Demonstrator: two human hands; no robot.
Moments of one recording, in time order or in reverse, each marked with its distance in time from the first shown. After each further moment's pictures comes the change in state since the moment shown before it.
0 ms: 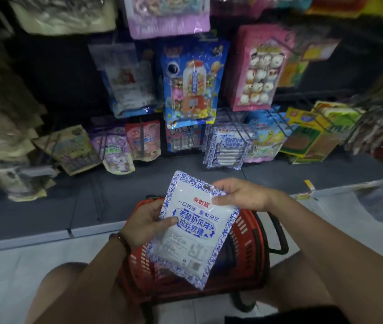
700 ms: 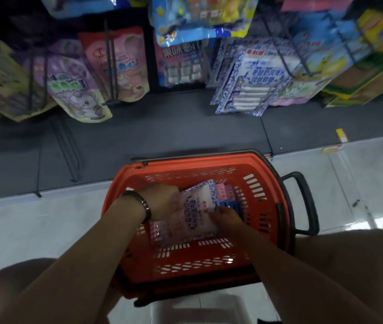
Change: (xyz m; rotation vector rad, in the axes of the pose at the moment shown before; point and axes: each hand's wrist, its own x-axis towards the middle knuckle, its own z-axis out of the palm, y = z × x) left_hand 0.120 -0.078 0.003 0.979 -0.582 -0.432; right_hand 0.119 0.280 0.110 0.234 0.421 0.778
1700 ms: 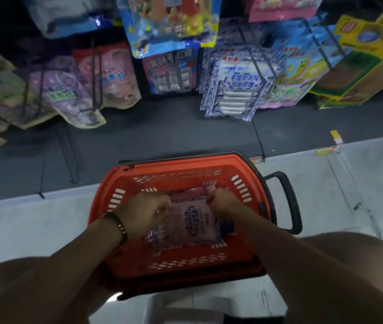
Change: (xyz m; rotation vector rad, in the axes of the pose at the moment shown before) left_hand -0.033 0.024 0.023 0.006 0.254 0.112; right_hand -0.022 -0.062 -0.065 -0.705 0.030 -0.233
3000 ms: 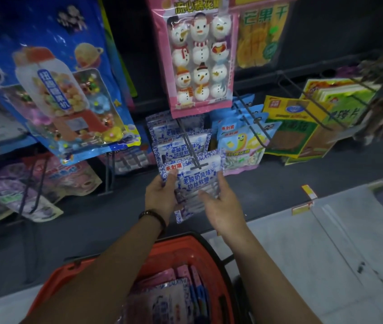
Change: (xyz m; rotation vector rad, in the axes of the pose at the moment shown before) left_hand 0.221 0.171 -0.103 -1.331 0.699 -0.290; right_hand -0.026 0.019 -0.215 0.954 0.534 -0.260
